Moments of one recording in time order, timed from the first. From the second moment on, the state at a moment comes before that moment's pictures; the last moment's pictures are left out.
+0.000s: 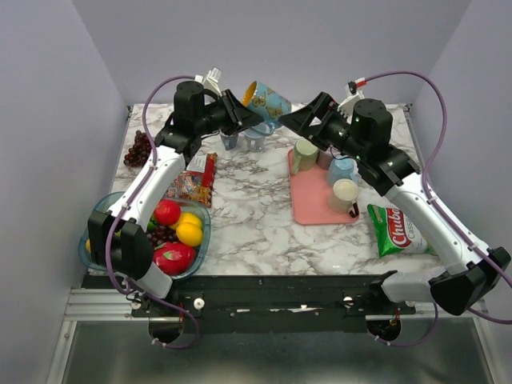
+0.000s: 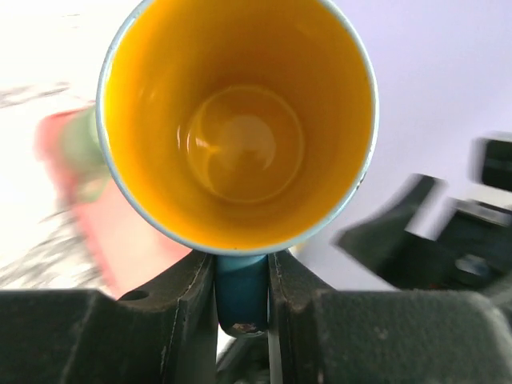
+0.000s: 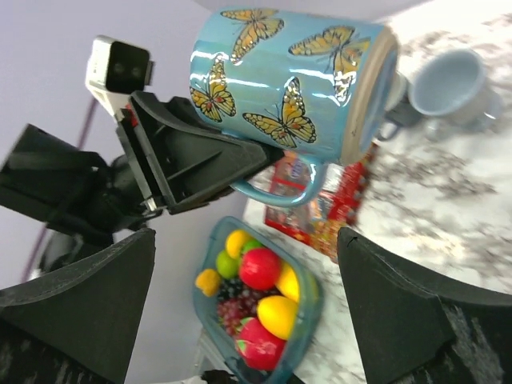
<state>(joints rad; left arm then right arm) -0.33 1.56 1.48 -0.06 0.62 -0.95 0.54 1.30 1.41 -0.22 -0.14 0.87</state>
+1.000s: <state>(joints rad) -0.43 1.51 1.17 -0.38 -0.08 -0.39 0.51 1.33 1.38 -0.56 -0.06 0.85</state>
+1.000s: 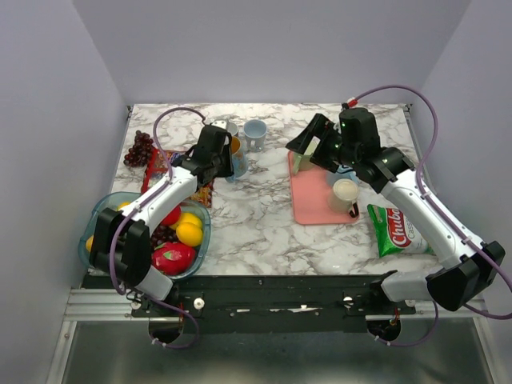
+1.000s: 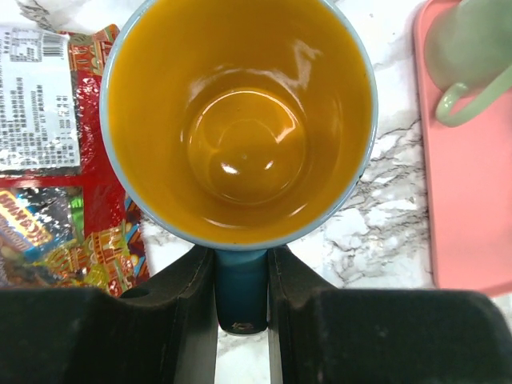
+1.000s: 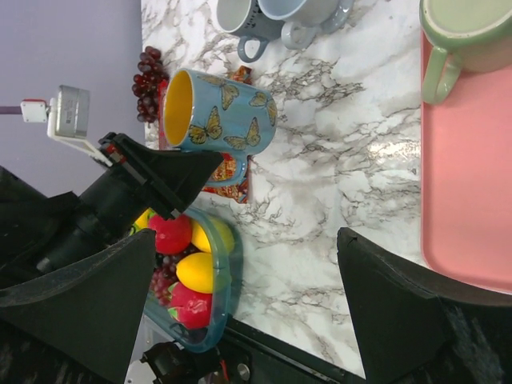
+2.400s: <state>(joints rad) -0.44 1.65 1.11 -0.20 -0.30 -0.33 0.50 1.35 1.31 -0.92 0.38 0.81</state>
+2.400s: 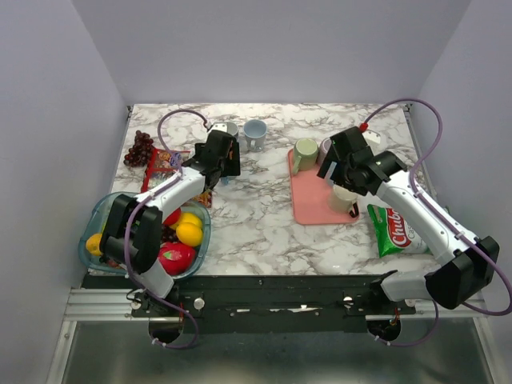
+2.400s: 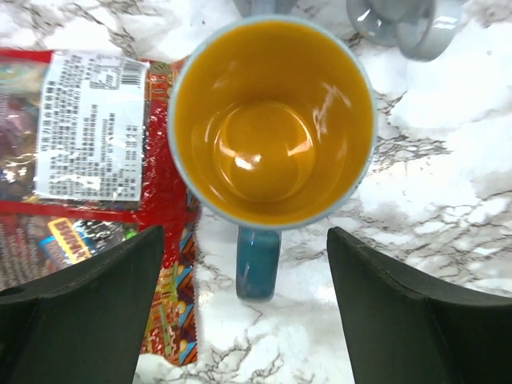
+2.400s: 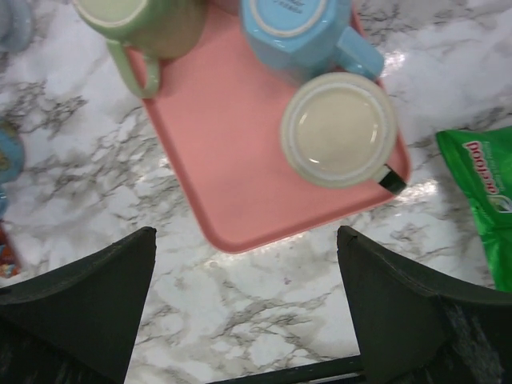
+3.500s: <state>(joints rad) -0.44 1.33 1.12 -0.24 -0.11 -0.39 0.36 1.42 0.94 -0.61 0.27 0.17</state>
